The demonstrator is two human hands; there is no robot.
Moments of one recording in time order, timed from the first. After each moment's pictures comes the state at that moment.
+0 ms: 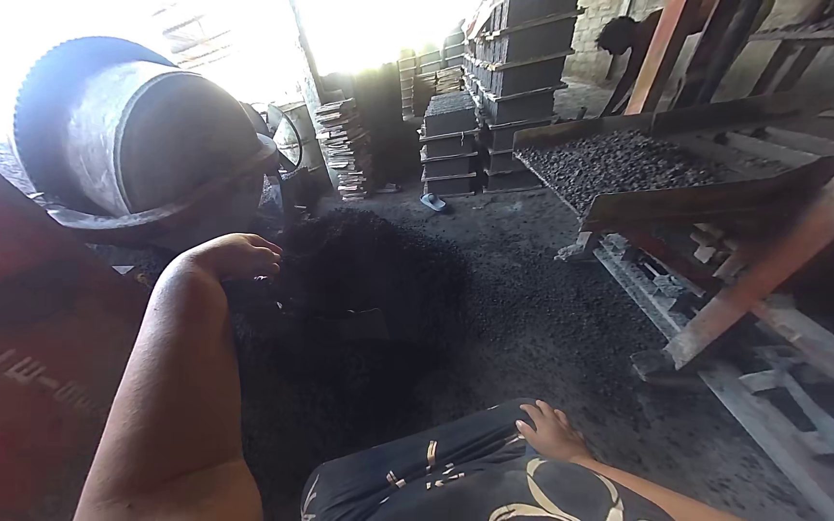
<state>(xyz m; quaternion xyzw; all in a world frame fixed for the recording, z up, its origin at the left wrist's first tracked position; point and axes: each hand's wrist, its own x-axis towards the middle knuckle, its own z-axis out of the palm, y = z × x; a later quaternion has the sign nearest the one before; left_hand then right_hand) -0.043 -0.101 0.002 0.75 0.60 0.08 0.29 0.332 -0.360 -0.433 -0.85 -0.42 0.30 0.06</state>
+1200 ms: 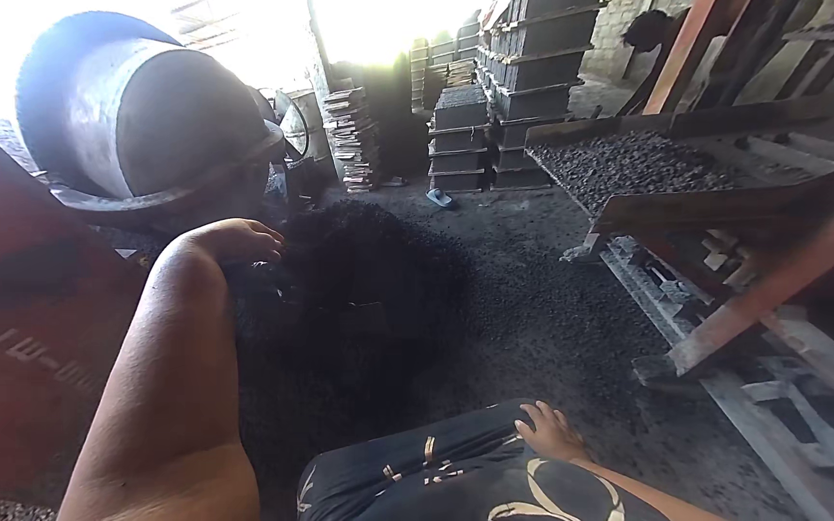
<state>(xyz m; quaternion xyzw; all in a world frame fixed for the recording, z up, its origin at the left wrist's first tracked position) -0.047 -0.094 0.006 0.76 0.59 0.06 0.27 0.330 -0.359 -0.438 -0.86 -0.42 0.29 0.07</state>
